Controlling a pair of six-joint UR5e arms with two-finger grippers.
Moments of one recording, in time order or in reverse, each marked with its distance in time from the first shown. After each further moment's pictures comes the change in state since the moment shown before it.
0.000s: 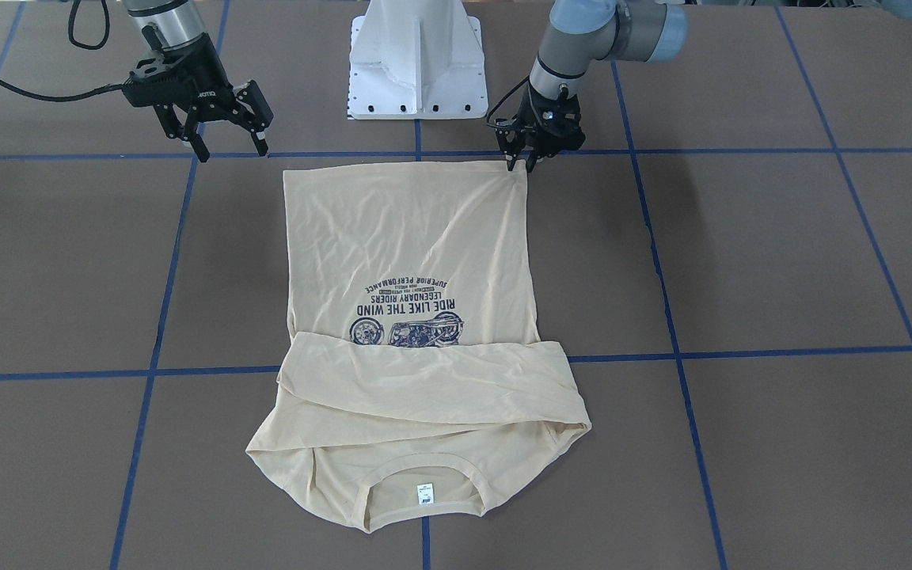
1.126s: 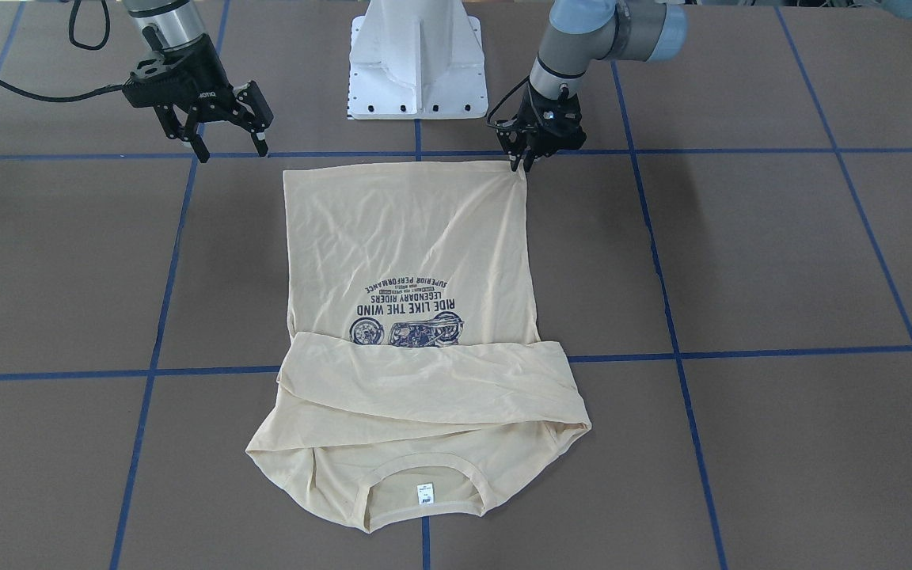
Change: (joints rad) left arm 0.001 0.001 0.000 0.005 0.000 -0.019; right arm -0.001 0.001 -0.002 0.000 -0.001 0.000
